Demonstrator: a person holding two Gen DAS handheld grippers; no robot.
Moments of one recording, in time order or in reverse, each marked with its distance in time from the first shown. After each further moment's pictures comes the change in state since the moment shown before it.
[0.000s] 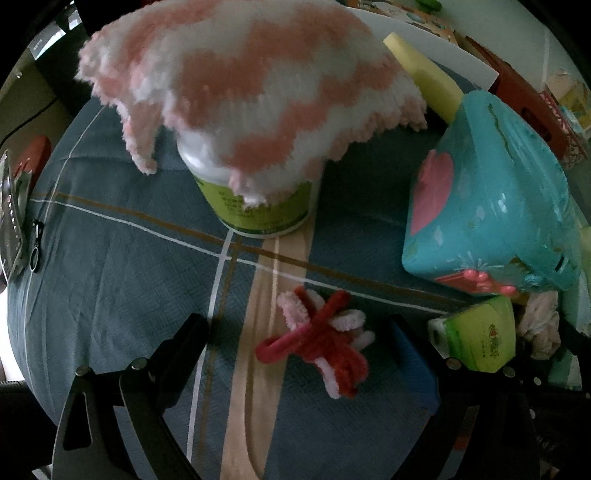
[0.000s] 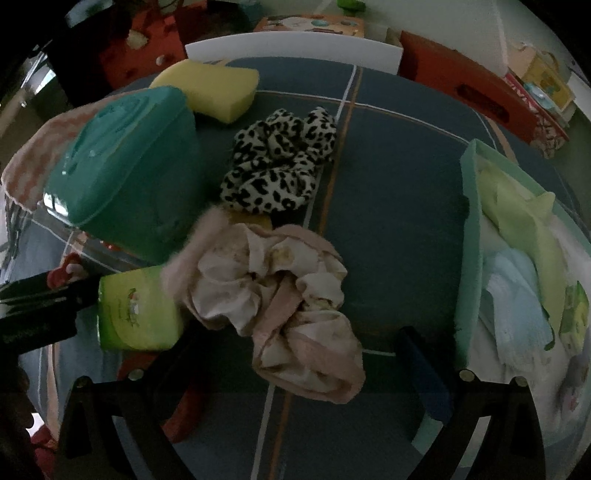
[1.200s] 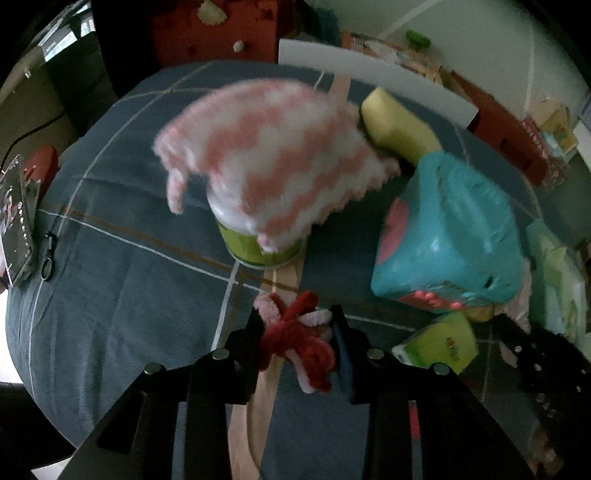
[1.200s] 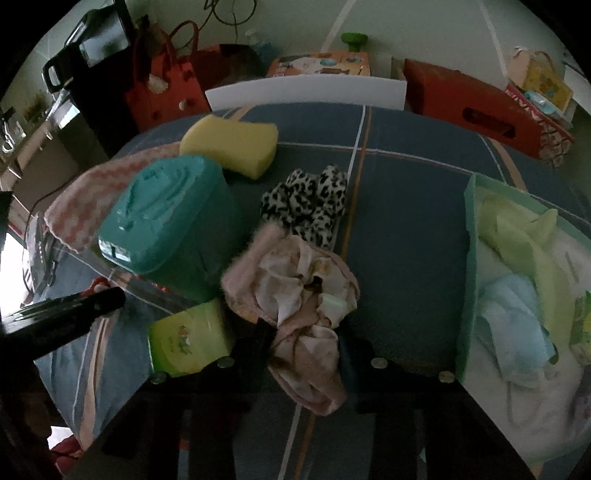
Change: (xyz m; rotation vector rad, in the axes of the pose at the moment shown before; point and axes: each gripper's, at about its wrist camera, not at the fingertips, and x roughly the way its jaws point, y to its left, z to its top) left arm -0.046 0.024 -0.001 -0.023 -0.126 -0.092; right arm -0.032 -0.003 0.007 0.047 -0.152 0.123
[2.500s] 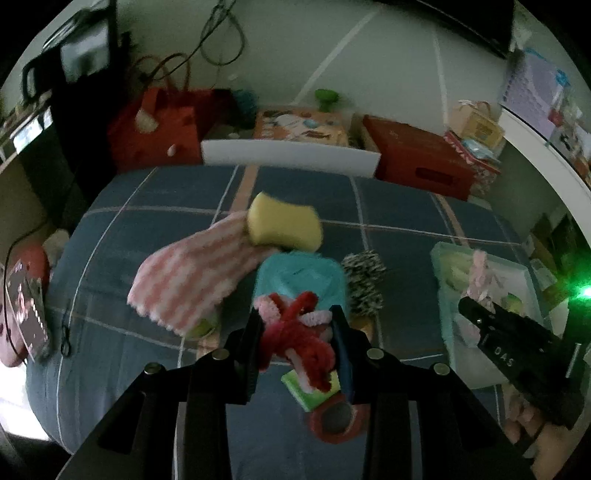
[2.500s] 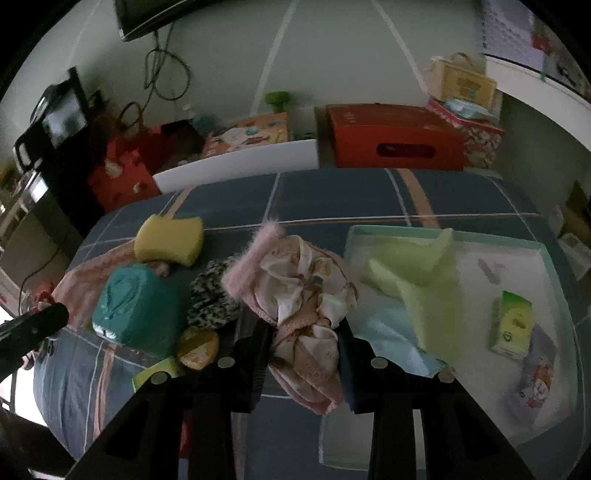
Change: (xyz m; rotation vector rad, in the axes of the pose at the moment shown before) left arm -0.109 -0.078 0.009 0.217 -0.225 -0.094; right arm -0.080 -0.071 0.010 0.188 -0.187 -0.113
